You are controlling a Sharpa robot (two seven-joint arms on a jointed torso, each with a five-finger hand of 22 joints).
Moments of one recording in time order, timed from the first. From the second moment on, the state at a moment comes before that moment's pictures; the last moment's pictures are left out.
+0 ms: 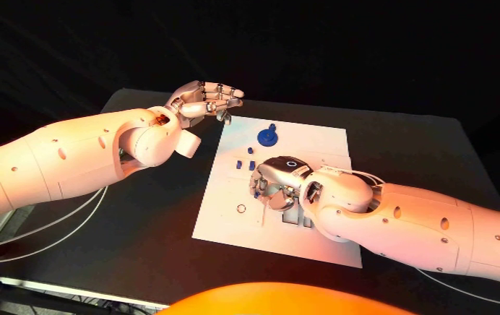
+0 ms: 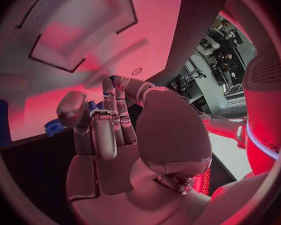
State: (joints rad) left arm 1.17 -0.94 0.00 1.48 -0.17 -0.11 0.34; left_hand 1.41 -0.24 0.56 0.12 0.12 0.82 0.21 0.26 0.32 0.90 0.14 0.51 0.22 1.08 0.06 1.20 0.58 0.17 0.92 0.15 0.99 0.59; right arm 1.13 -0.55 -0.19 1.58 -1.61 -0.26 -0.19; right_hand 1.31 -0.18 0.65 -0.03 0.16 1.07 0.13 0.29 0.39 1.29 0.07 0.07 0.10 1.47 -0.01 1.45 1.31 0.12 1.31 0.09 1.14 1.10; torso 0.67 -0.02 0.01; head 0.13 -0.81
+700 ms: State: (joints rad) left arm 1.17 -0.94 0.00 1.48 -0.17 -0.11 0.34; left_hand 1.41 -0.24 0.56 0.12 0.12 0.82 0.21 0.26 0.32 0.90 0.14 0.51 0.22 1.08 0.06 1.20 0.58 0.17 0.92 0.15 0.99 0.59; right arm 1.12 -0.57 -0.19 1.59 -1.61 -0.28 -0.19; right_hand 1.28 -0.23 0.60 0.01 0.16 0.94 0.17 0.21 0.37 1.15 0.10 0.06 0.06 1.47 0.02 1.45 1.31 0.12 1.28 0.12 1.07 1.05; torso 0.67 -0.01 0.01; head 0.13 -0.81
